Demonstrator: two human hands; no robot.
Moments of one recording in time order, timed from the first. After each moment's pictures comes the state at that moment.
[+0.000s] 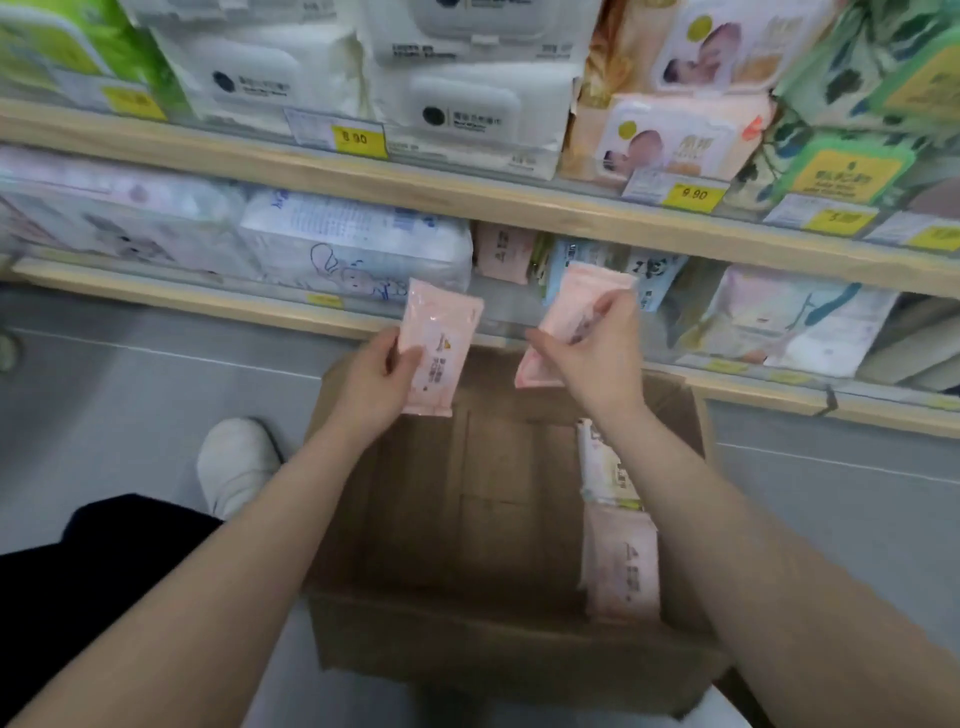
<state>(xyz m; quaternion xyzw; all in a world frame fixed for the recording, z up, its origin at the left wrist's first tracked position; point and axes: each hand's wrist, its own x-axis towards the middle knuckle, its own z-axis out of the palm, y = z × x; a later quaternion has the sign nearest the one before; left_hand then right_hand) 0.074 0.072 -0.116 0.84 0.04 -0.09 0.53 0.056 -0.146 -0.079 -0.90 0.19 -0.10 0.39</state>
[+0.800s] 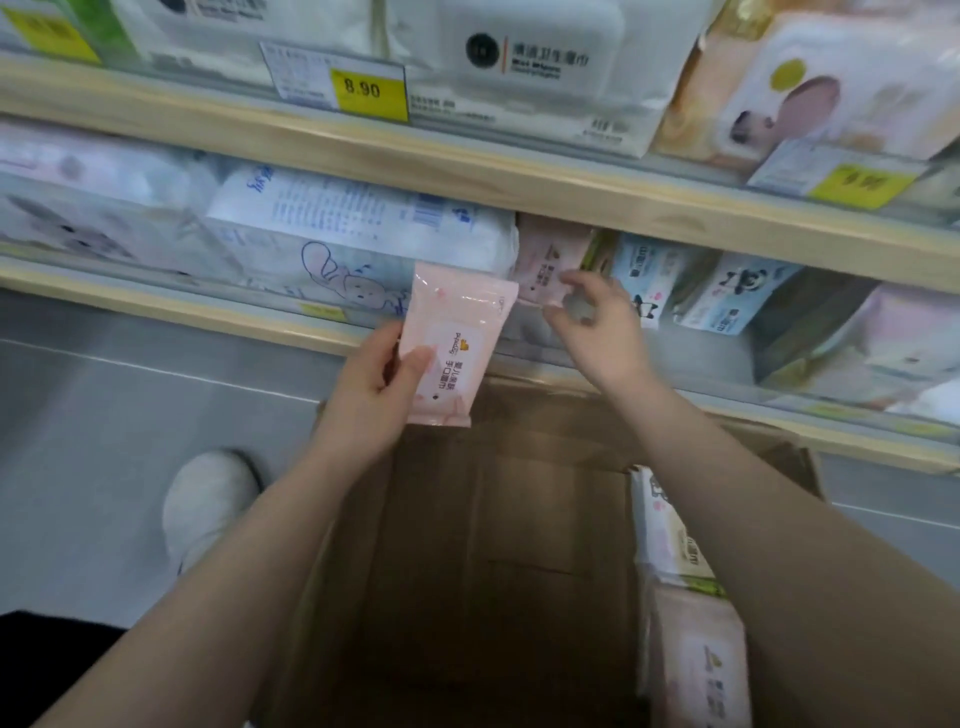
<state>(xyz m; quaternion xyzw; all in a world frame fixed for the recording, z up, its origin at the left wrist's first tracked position) 0.121 0.083 -0.148 0.82 0.02 -0.07 0.57 0.173 -0.136 -0.162 -0.90 0.10 -0.05 0.43</state>
